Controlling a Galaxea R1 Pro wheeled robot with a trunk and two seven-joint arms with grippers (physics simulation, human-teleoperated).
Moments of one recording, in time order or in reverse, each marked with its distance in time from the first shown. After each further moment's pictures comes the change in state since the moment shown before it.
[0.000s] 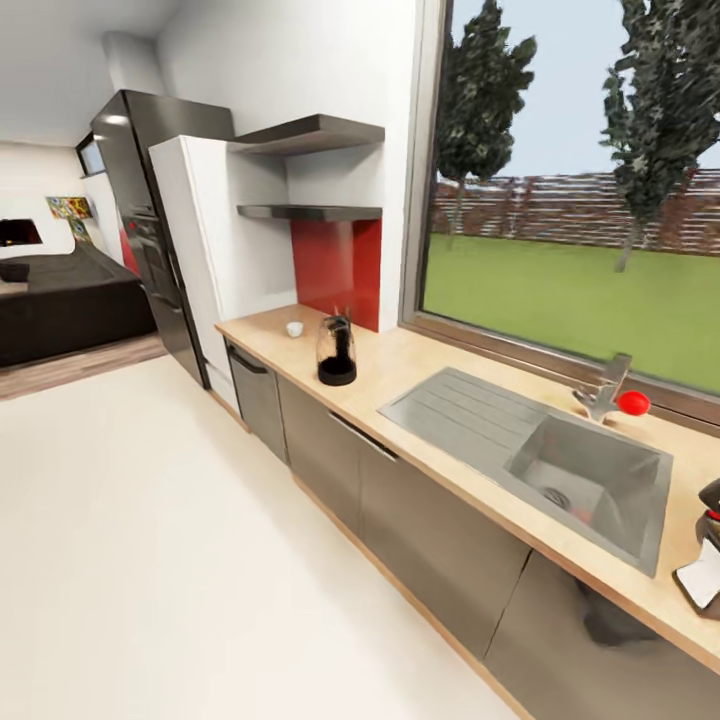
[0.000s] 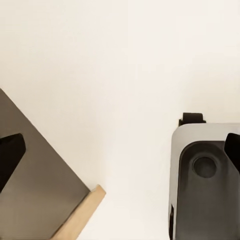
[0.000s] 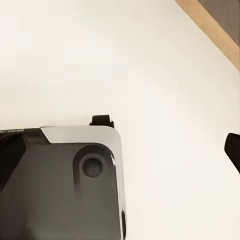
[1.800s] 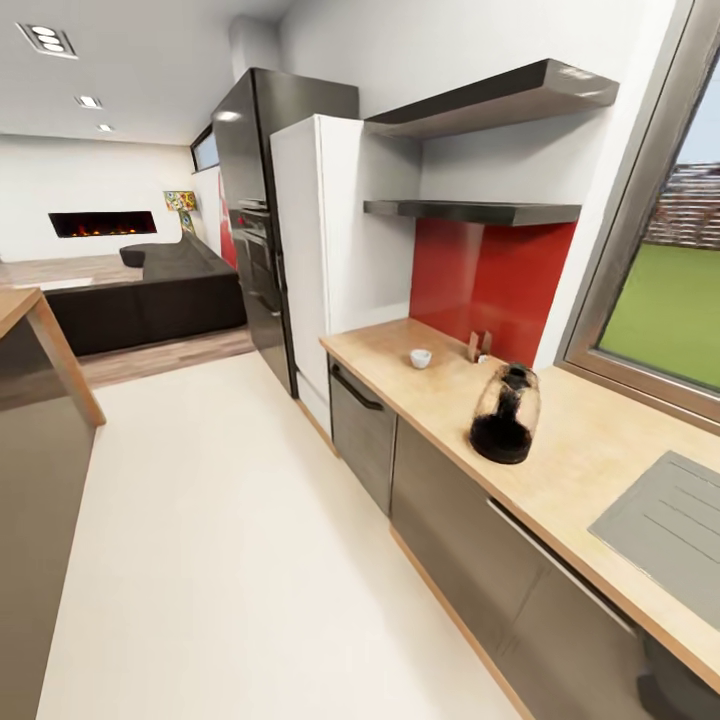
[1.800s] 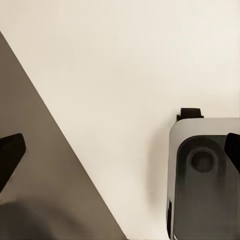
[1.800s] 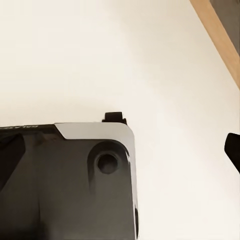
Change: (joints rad) left arm 0.001 -0.005 0.000 0.002 0.000 -0.003 -0.002; right arm 0.000 0.029 -0.001 -0.003 -0.001 -0.003 0.004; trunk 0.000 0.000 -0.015
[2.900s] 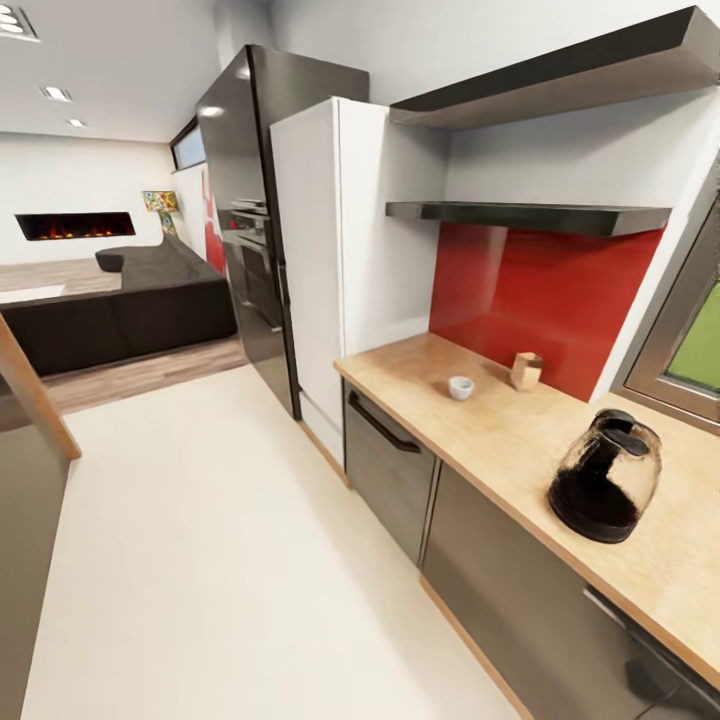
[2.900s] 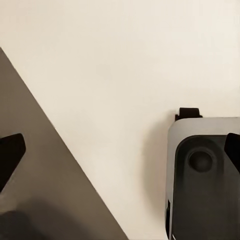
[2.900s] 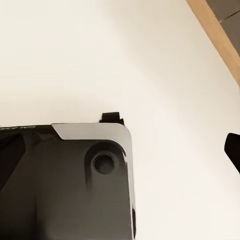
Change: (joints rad) left arm 0.000 -0.003 0.000 0.001 0.000 0.000 0.000; right arm 0.000 -0.006 0.000 -0.001 0.000 0.000 -0.001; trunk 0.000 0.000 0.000
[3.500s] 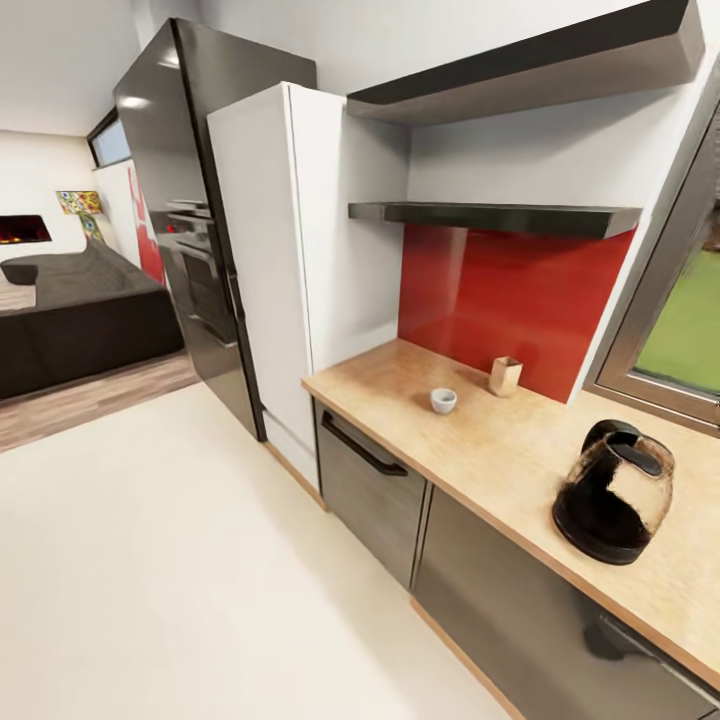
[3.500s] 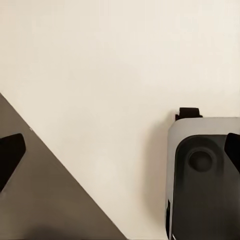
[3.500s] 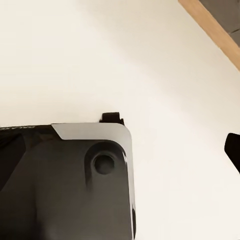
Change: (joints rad) left arm 0.000 0.000 0.000 0.001 0.000 0.000 0.000; right arm 0.000 -0.001 0.000 0.000 0.000 0.000 0.002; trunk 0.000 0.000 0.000
